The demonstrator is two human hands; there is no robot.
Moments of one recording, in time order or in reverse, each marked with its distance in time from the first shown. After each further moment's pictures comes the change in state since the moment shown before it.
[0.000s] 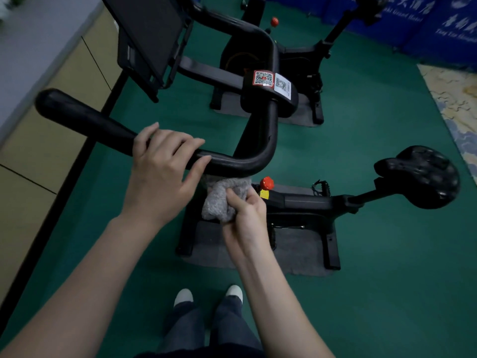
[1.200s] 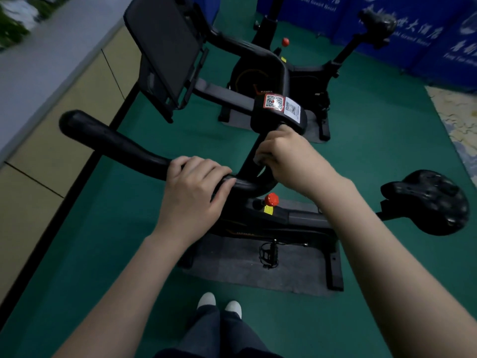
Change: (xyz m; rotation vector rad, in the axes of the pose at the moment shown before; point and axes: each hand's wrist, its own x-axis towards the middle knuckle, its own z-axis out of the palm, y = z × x) left_hand 0.008 0.026 0.009 -0.114 -0.029 -0.054; right_hand 0.069 -0.134 0.043 -2.239 -0.589 -0.769
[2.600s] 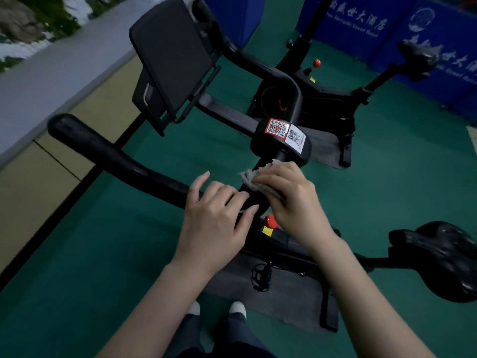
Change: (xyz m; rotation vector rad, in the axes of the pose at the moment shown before) left_hand 0.017 0.063 0.030 0.114 -0.015 -0.180; right_hand -0.018 0.042 0.028 0.423 0.325 -0.161
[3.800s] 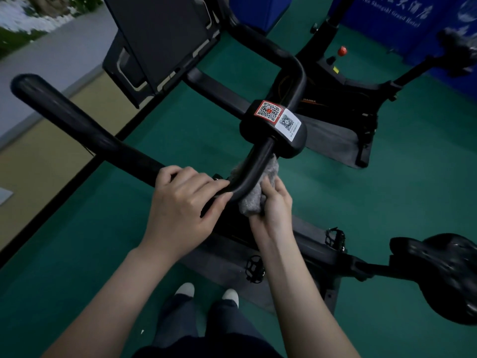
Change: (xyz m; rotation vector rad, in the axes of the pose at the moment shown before) left_hand -0.003 0.006 0.013 0.051 0.081 -0.001; right_hand -0.014 0.022 0.054 1.619 0.453 1.022
